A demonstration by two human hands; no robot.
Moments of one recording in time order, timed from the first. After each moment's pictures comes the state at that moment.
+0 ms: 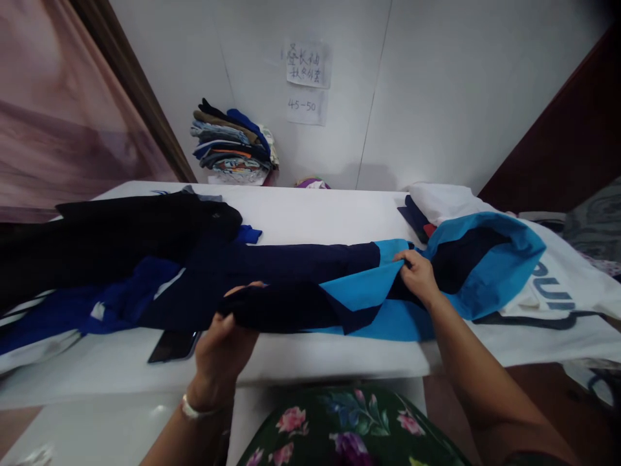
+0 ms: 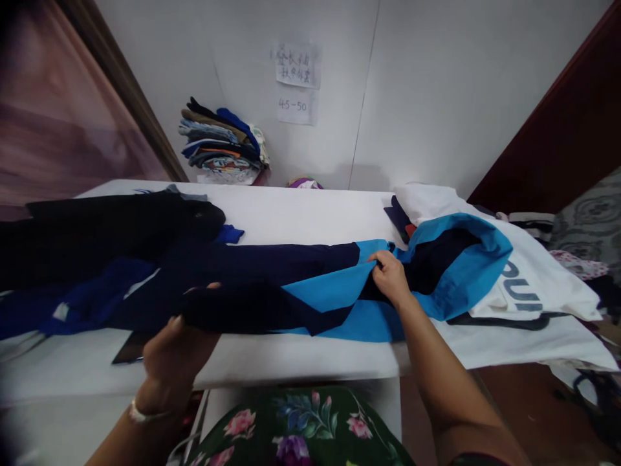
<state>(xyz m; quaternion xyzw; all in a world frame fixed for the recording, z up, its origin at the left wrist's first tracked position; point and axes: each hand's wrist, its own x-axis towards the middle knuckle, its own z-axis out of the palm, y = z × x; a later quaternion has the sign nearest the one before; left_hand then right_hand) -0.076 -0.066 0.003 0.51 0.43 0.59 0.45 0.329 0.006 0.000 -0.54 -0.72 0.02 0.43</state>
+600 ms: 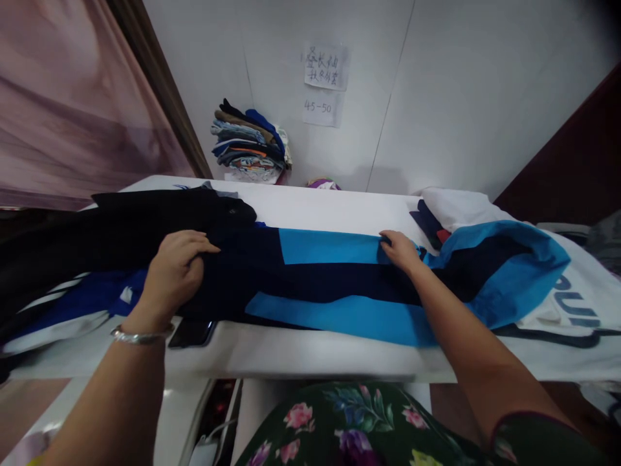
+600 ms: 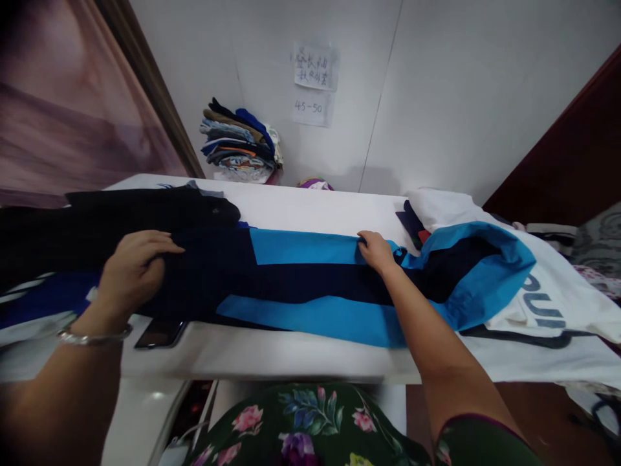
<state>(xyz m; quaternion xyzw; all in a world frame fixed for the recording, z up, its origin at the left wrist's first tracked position) -0.191 0.015 0.066 0.73 0.51 0.44 0.00 0.304 0.096 0.003 -0.62 -0.75 -0.03 0.23</state>
